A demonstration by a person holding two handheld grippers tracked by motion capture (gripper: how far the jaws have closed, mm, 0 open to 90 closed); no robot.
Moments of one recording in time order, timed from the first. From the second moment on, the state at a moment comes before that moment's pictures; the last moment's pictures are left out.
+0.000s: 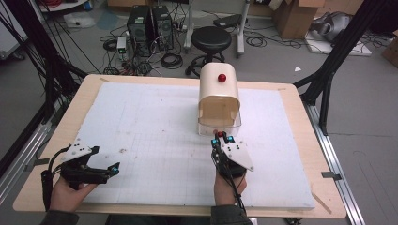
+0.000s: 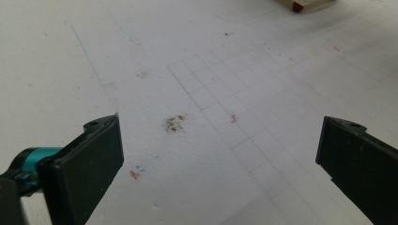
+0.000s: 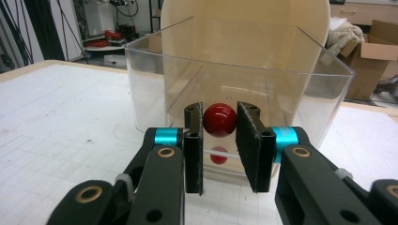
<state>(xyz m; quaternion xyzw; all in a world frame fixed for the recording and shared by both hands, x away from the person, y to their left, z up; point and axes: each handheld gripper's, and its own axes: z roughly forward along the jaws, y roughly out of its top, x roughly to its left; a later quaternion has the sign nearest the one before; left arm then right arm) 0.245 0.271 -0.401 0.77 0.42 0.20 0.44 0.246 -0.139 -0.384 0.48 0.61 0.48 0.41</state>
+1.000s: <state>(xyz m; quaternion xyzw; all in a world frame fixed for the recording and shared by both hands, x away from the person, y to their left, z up) 0.246 0.270 -0.401 0.77 0.42 0.21 0.44 0.238 -0.147 -0.387 0.47 0.61 0.49 0.40</state>
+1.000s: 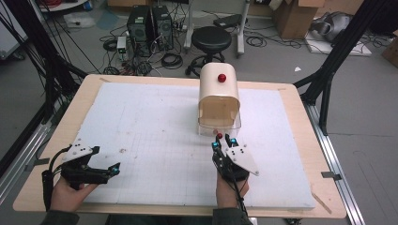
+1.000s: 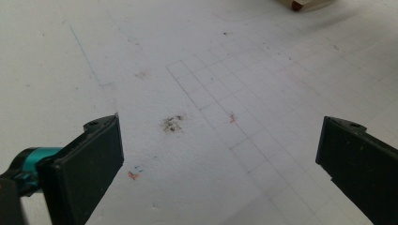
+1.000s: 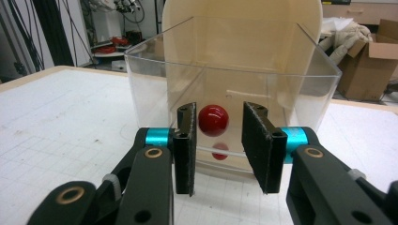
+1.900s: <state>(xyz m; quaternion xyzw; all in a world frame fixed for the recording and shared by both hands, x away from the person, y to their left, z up) 0.245 0.271 -0.400 0.77 0.42 0.20 0.44 0.238 -0.177 -0.379 0.44 0.67 0.52 0.30</state>
